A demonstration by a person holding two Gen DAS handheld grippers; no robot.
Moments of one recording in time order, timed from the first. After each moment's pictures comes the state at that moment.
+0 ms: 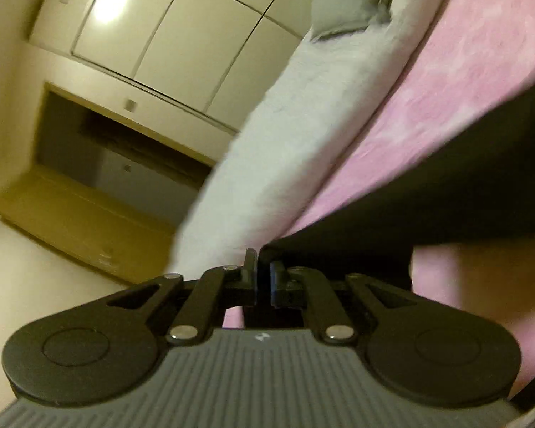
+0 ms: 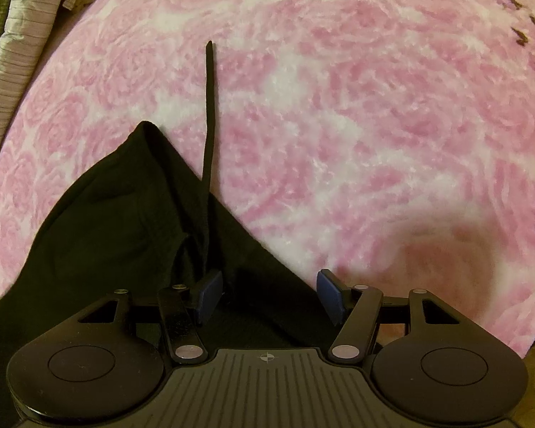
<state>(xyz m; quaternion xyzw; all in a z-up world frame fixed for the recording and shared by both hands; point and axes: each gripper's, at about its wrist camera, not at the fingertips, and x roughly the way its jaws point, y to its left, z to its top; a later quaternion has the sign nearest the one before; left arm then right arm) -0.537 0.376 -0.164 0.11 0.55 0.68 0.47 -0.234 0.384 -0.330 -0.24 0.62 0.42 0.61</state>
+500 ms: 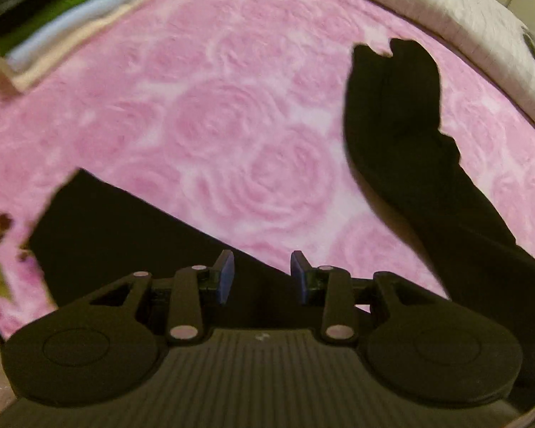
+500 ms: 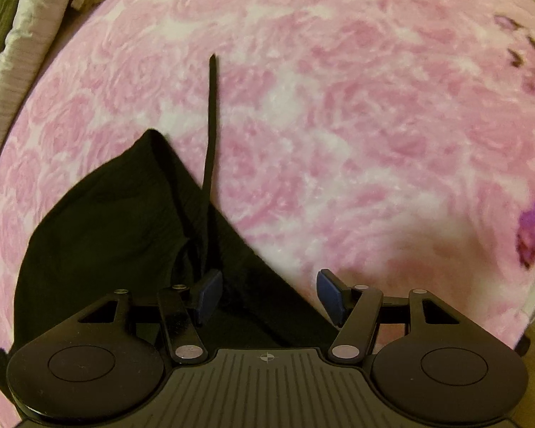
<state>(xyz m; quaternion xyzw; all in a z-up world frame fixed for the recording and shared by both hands) -0.699 0.258 -0.248 -0.53 0.22 0.74 0.35 -0.229 0.379 -0.310 -0.25 0.61 0.43 0.62</state>
